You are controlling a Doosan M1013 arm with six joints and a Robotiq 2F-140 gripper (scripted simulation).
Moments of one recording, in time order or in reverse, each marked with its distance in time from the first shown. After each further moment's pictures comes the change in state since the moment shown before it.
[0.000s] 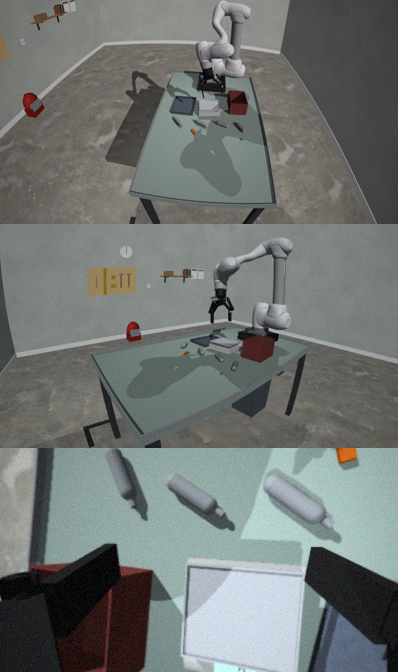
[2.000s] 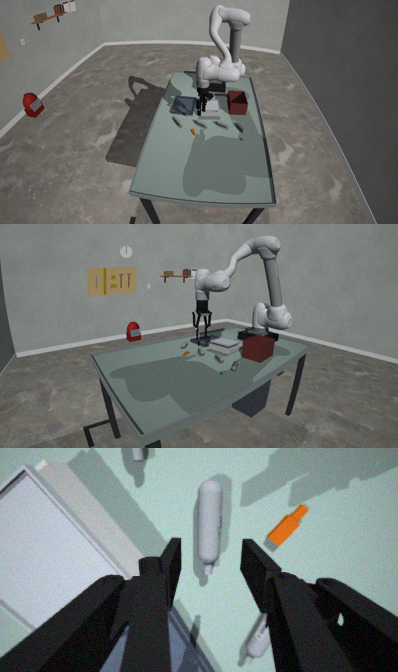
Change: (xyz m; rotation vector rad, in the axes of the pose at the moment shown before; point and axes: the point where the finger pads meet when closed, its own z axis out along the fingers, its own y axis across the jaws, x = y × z) arm 0.068 0.108 0.079 -0.095 -0.381 -0.930
